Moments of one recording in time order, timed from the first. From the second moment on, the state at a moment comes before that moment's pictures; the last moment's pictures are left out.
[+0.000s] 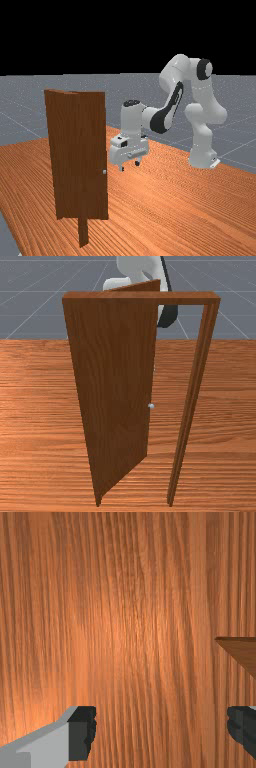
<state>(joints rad) 0.06 0.40 -0.03 -1.93 -0.04 2.32 -0.69</state>
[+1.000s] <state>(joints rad) 0.07 0.39 -0.03 -1.93 -0.04 2.32 -0.68</state>
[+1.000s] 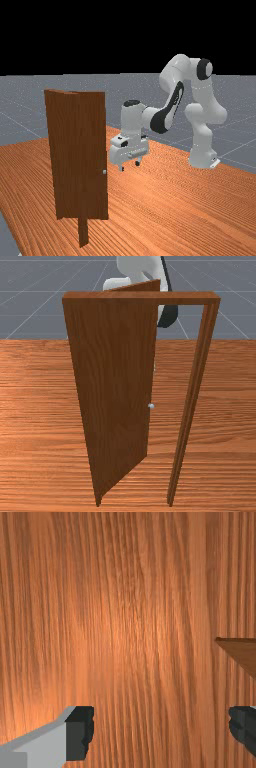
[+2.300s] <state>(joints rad) 0.06 0.38 -0.02 -1.95 -0.04 2.33 -0.69</state>
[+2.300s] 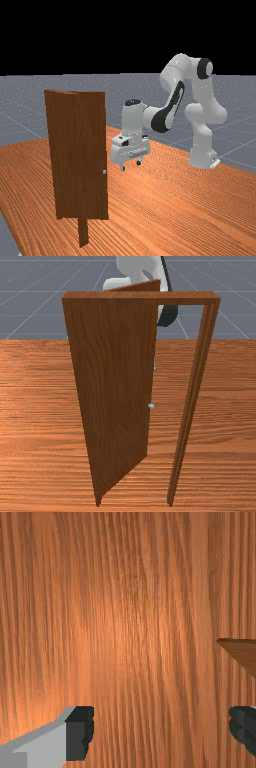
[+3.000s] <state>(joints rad) 0.06 0.38 -0.02 -1.96 -0.03 2.34 -0.69</state>
